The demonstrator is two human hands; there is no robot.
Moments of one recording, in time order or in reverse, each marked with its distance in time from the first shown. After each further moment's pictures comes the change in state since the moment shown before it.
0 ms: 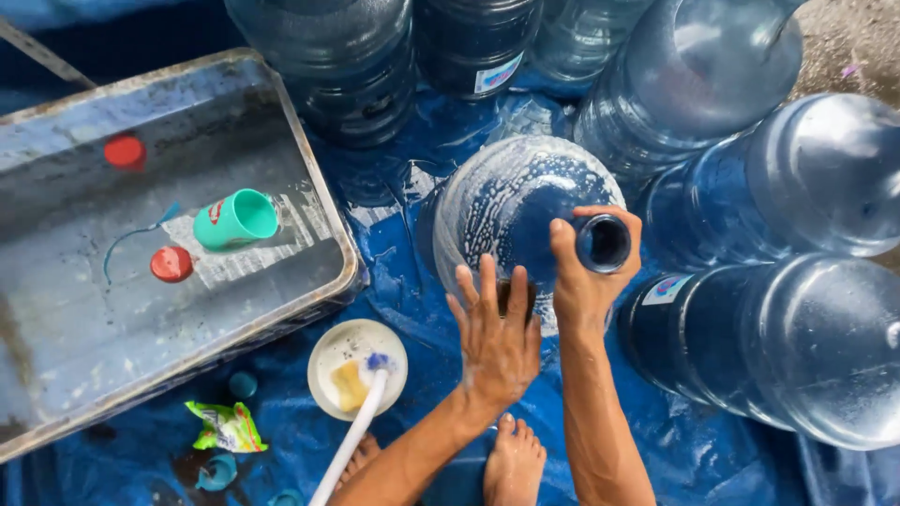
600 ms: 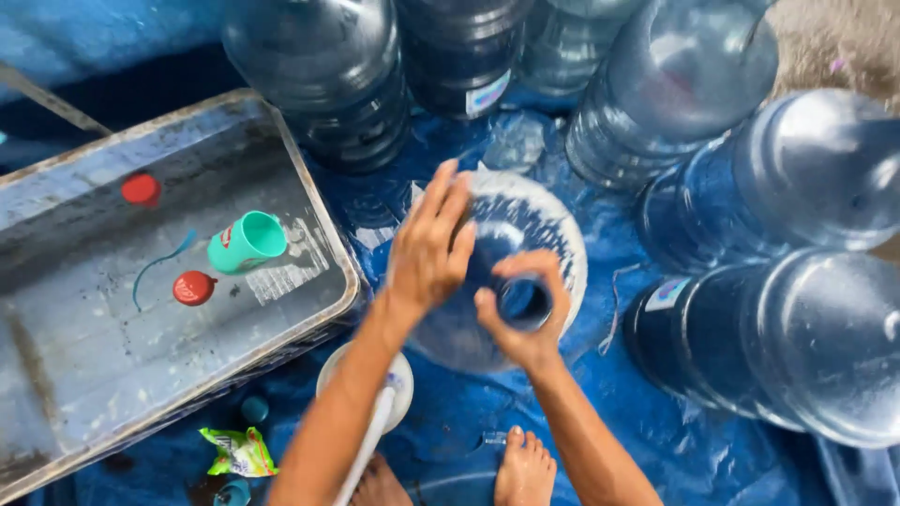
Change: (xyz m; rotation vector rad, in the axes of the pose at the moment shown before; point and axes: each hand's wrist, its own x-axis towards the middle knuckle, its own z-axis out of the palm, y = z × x) left_hand 0.138 -0.084 -0.053 0.051 0.015 0.302; right_hand -0.039 -0.013 0.019 0.109 -0.274 -0.164
